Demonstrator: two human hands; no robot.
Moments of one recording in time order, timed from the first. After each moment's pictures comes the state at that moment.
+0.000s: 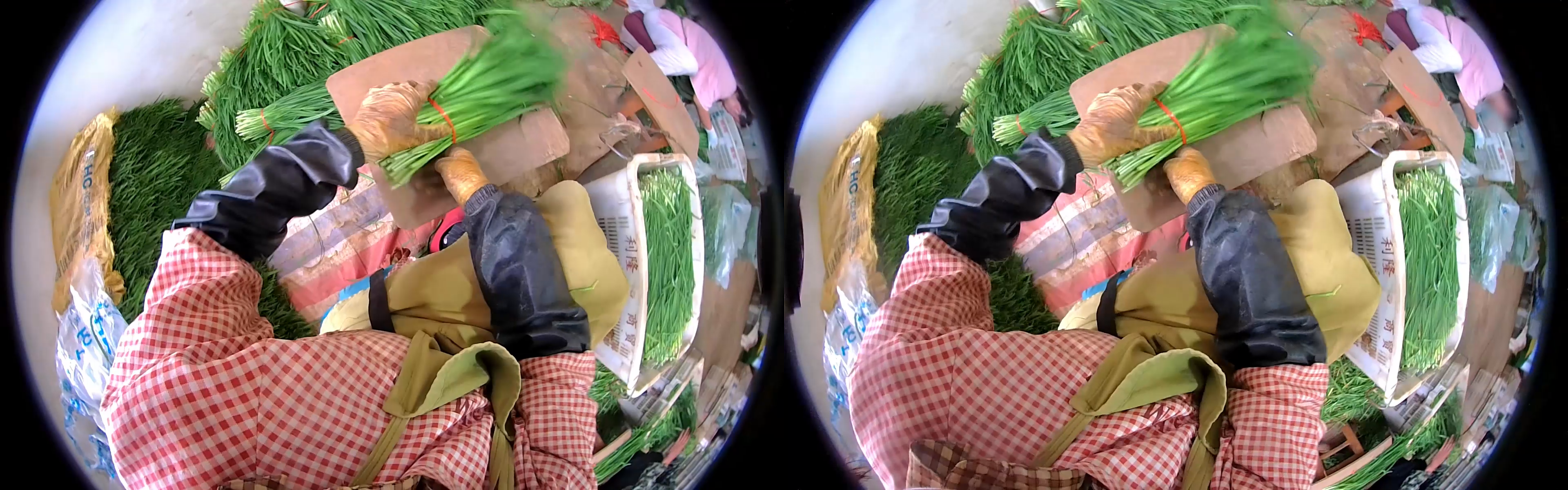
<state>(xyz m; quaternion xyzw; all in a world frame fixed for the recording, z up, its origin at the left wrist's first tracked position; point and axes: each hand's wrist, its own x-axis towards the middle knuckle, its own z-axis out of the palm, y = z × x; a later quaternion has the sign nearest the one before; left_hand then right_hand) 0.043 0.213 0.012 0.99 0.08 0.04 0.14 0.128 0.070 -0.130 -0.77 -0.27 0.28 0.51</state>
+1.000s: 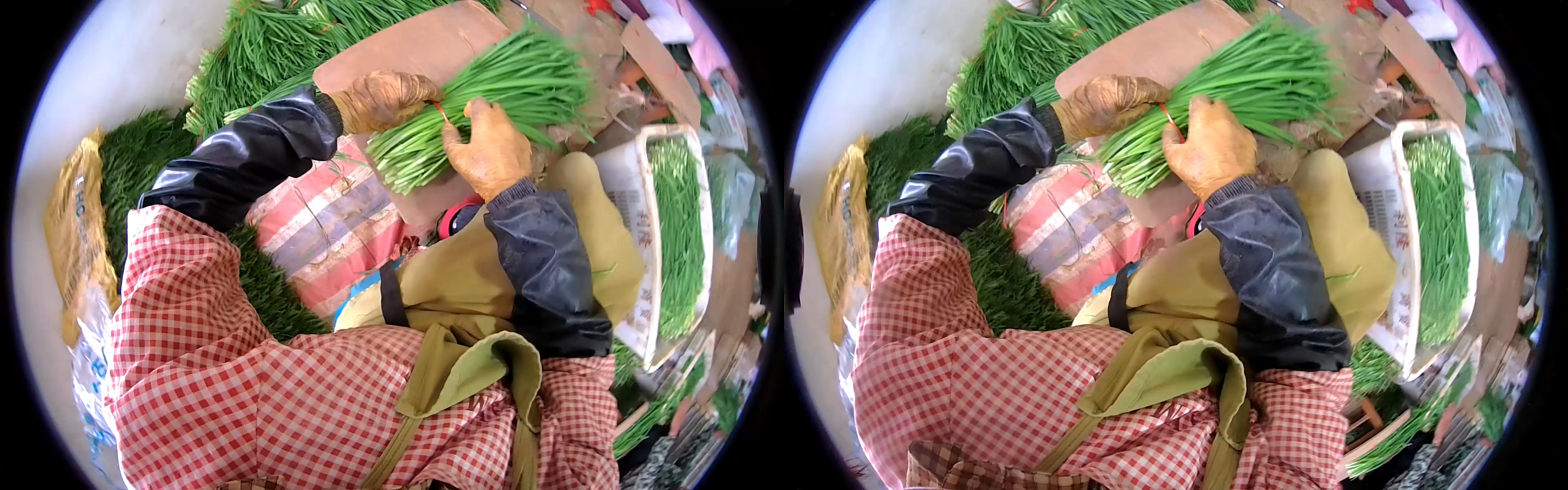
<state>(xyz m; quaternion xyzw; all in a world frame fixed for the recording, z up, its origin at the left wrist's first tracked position) 0.054 0.264 -0.024 0.95 -0.17 -0.01 0.25 0.106 0.052 -0.014 -0.90 -0.37 -0.03 0.23</state>
